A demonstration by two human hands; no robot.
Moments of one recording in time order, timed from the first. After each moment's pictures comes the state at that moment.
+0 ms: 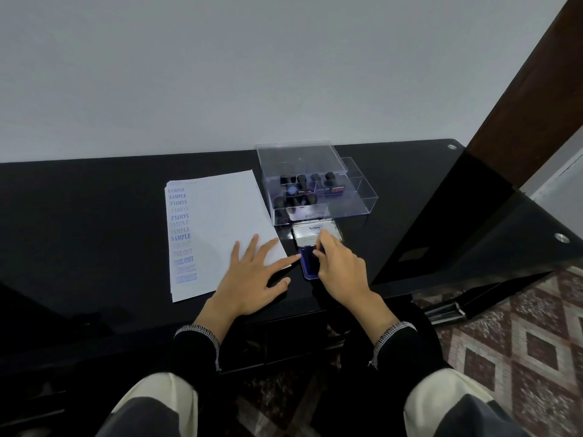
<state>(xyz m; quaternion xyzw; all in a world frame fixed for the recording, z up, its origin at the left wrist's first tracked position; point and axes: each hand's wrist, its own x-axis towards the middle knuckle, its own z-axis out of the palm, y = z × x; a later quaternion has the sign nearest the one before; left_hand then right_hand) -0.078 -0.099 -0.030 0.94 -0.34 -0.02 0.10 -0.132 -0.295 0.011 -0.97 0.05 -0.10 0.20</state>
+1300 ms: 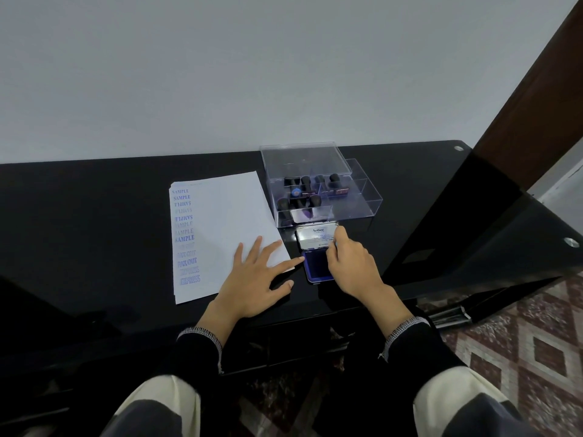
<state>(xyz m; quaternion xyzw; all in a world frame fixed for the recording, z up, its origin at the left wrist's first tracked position) -0.078 -0.098 -0.028 0.93 -0.34 -0.01 0.11 -0.120 -0.311 0.021 -0.97 0.07 -0.06 0.21</state>
